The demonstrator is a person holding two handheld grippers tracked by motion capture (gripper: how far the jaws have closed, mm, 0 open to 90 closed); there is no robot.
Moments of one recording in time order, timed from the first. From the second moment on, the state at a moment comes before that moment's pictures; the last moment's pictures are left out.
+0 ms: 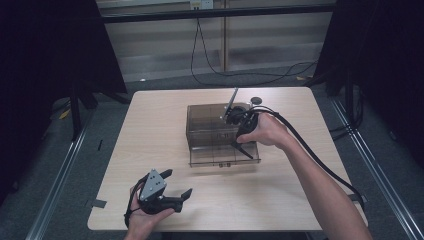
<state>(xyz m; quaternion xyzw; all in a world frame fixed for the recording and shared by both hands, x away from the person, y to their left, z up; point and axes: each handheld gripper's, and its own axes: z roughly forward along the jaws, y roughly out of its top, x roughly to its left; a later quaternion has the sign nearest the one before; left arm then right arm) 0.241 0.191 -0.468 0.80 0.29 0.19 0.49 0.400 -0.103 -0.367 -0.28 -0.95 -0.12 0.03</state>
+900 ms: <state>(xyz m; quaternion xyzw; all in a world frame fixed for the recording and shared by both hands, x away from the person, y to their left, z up) 0.241 0.191 -0.467 0.80 0.29 0.19 0.49 0.416 -0.062 -0.382 -0.26 -0.96 -0.12 0.03</state>
